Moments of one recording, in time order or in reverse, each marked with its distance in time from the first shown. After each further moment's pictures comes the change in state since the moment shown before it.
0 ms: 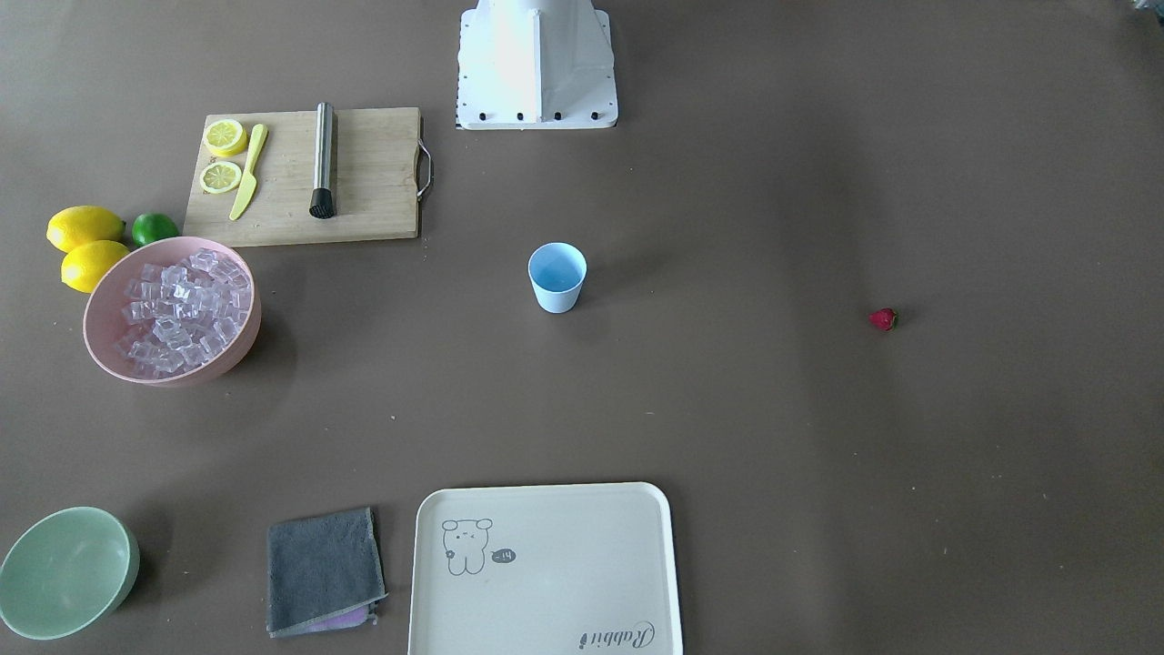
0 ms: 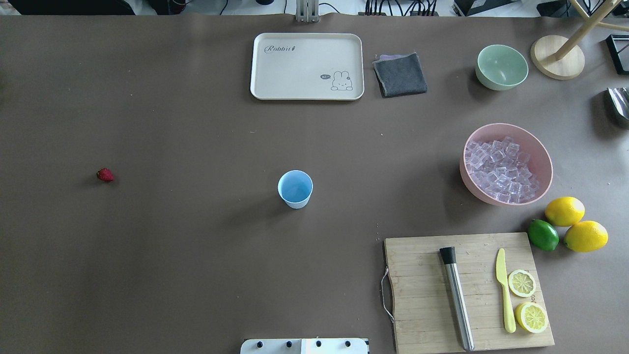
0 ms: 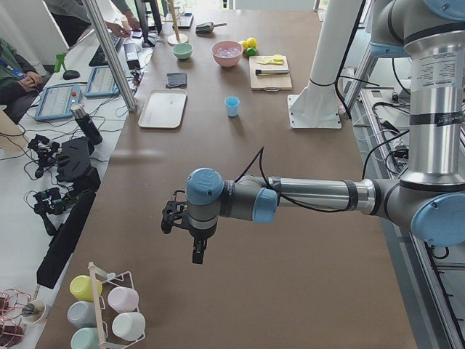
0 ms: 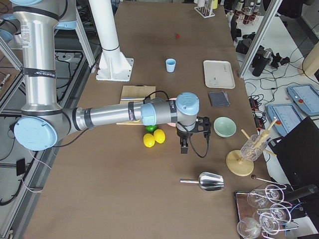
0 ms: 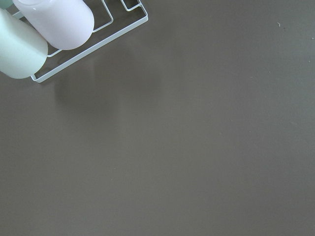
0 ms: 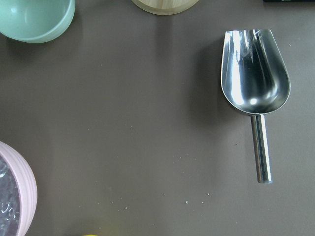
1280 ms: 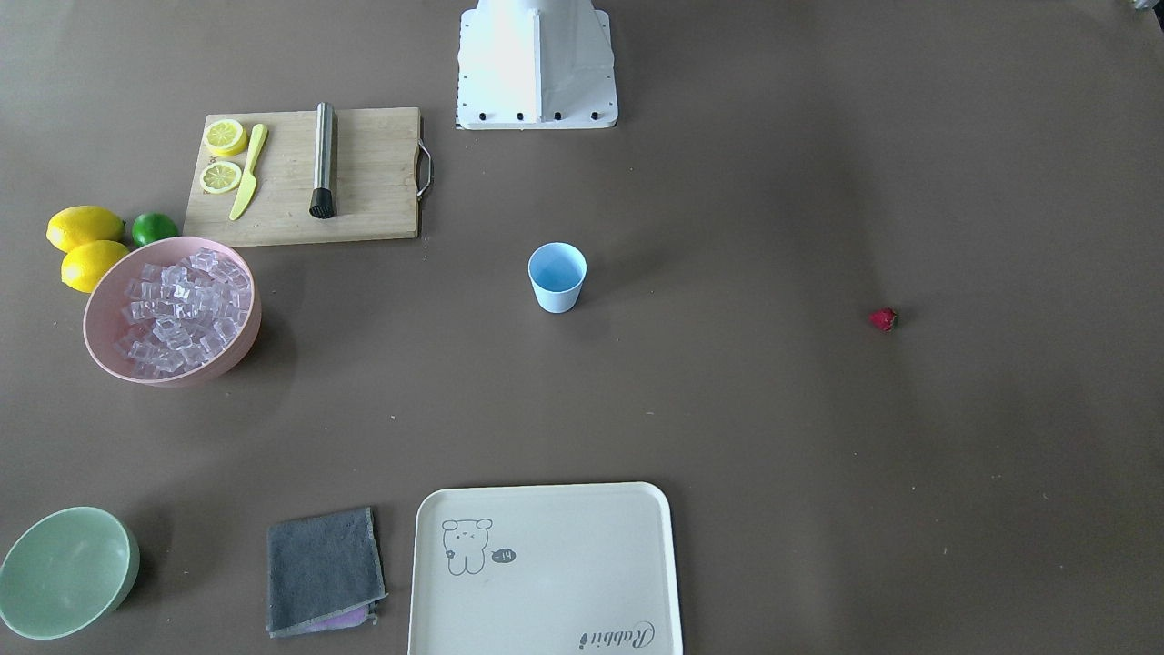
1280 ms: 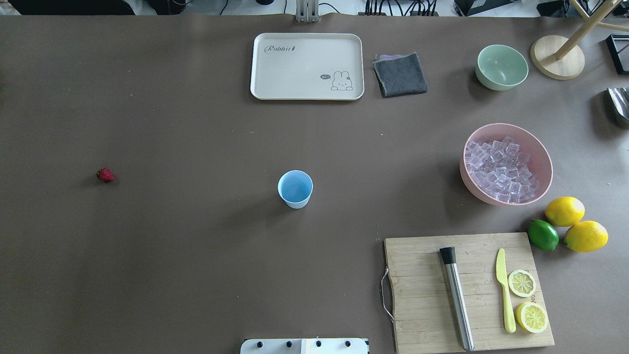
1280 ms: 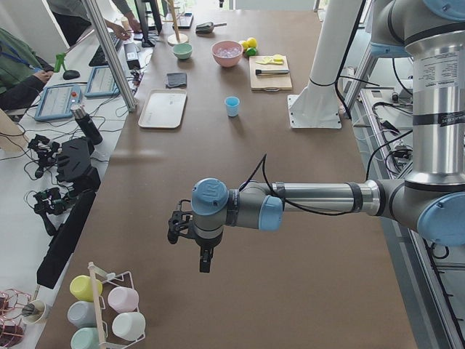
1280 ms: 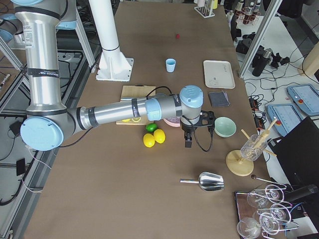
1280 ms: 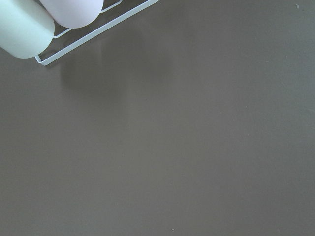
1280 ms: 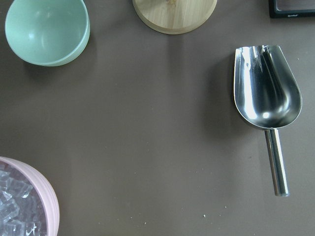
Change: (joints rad) left arm -0.001 0.031 0.020 -0.010 0.007 0.004; right arm -0.015 0.039 0.011 0.005 0.002 0.074
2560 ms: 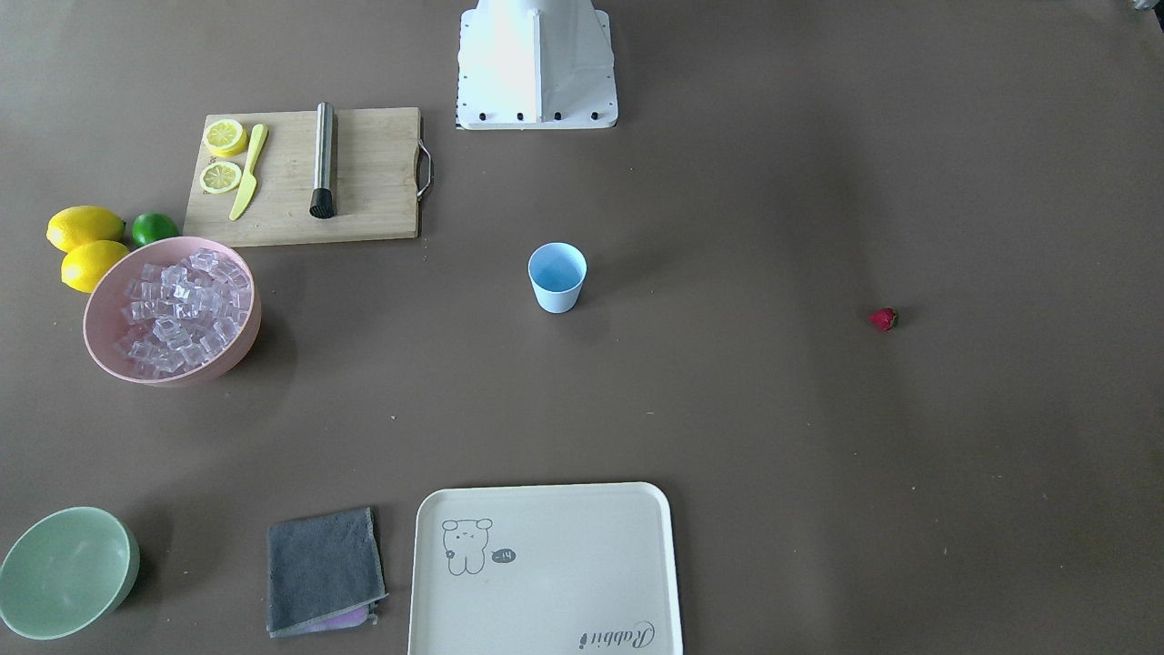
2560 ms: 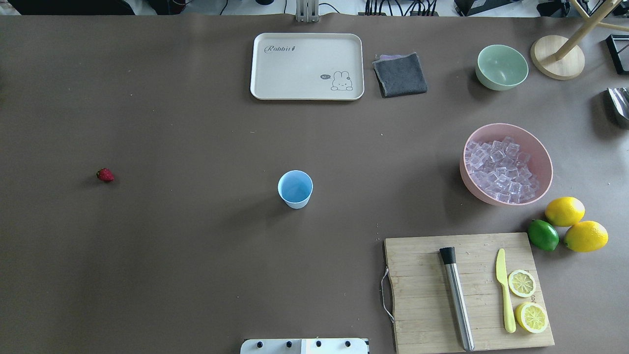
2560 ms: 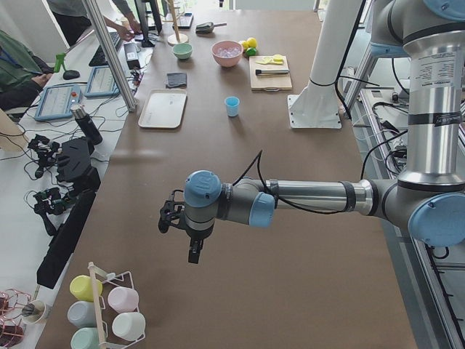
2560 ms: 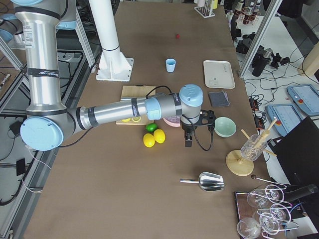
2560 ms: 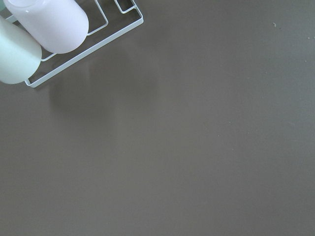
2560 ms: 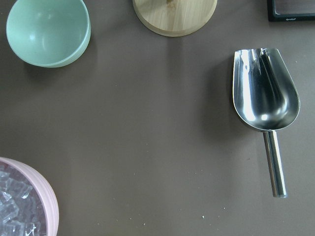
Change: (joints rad) left arm 0.006 -0.048 0.017 -0.051 -0.028 -0.011; right arm 0.000 -0.001 0.006 0.000 -0.010 0.000
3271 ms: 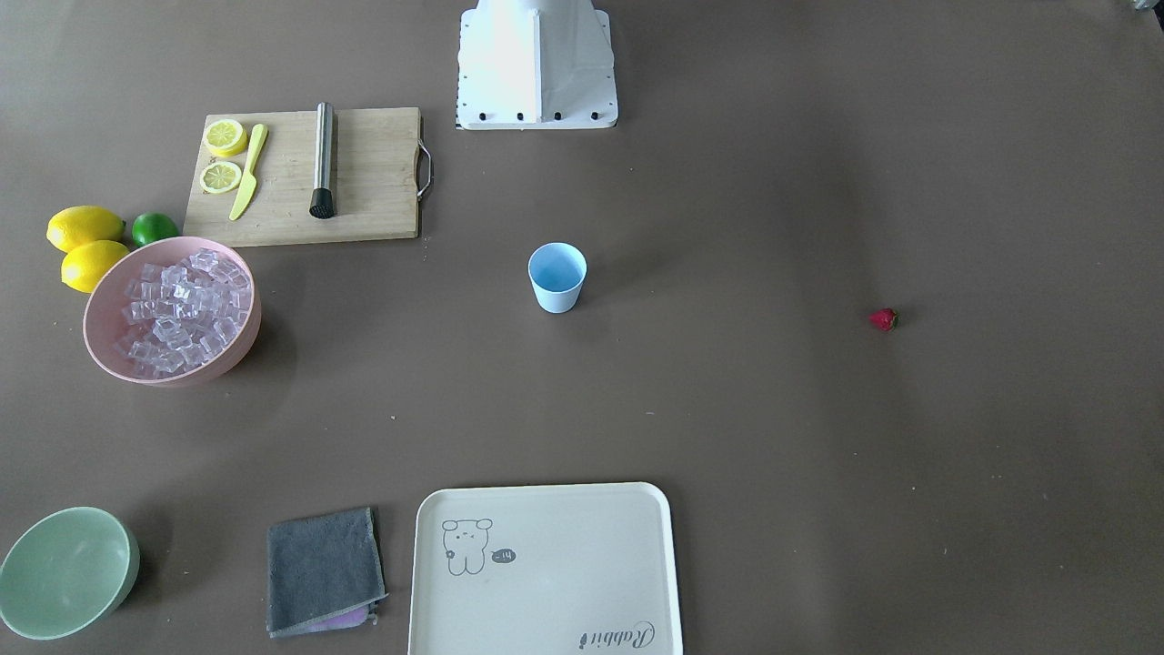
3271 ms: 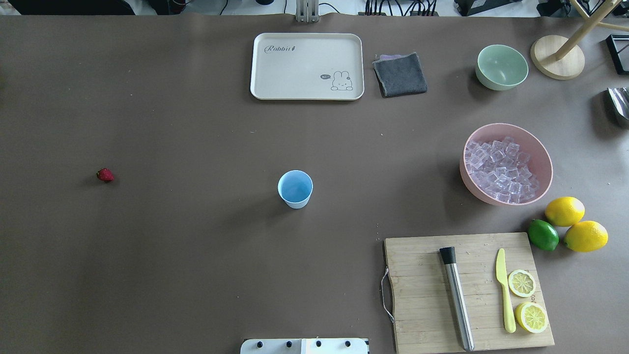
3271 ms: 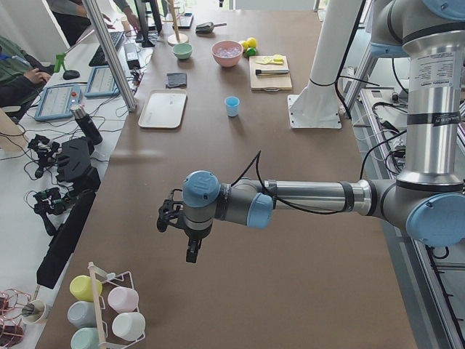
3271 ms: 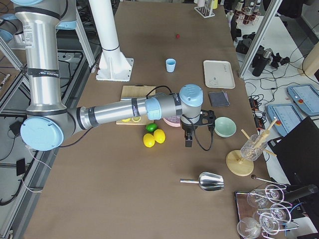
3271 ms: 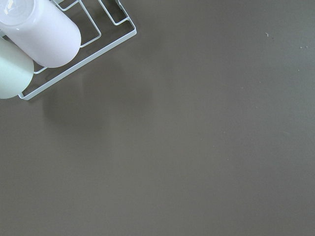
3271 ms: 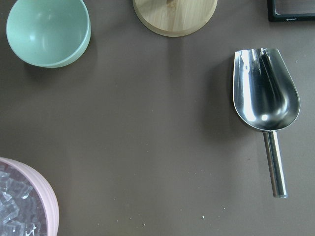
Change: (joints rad) left arm 0.003 -0.001 0.008 -0.019 -0.003 0.008; right arm 0.000 0.001 0.000 0.000 0.000 -0.001
